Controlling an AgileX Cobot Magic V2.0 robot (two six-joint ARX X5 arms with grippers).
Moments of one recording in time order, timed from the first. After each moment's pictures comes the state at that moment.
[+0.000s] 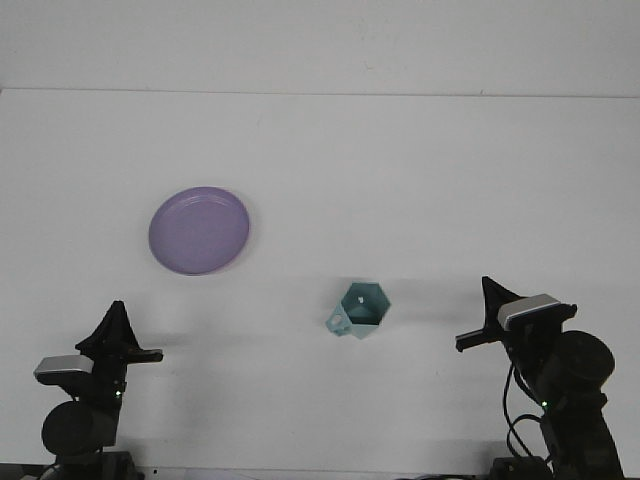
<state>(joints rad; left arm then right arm) 0.03 0.01 0.05 0.19 -0.01 -0.22 0.03 0.53 0.54 -0.24 -0.26 -0.05</state>
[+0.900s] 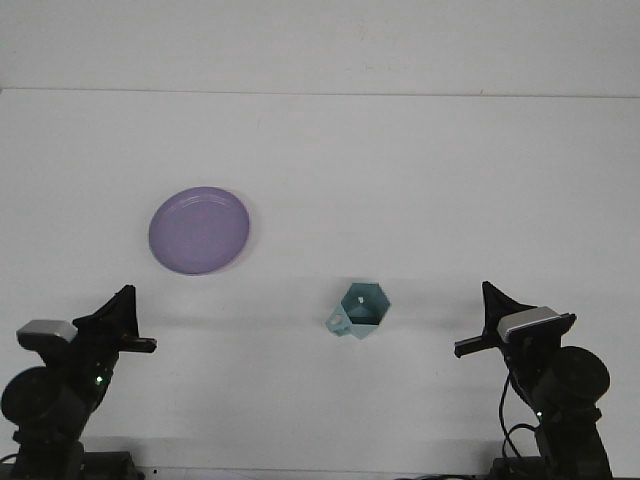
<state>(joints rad) 0.03 0.35 0.53 -0.15 0.23 -0.32 0.03 0.46 0.45 -0.16 -0.24 -0.02</state>
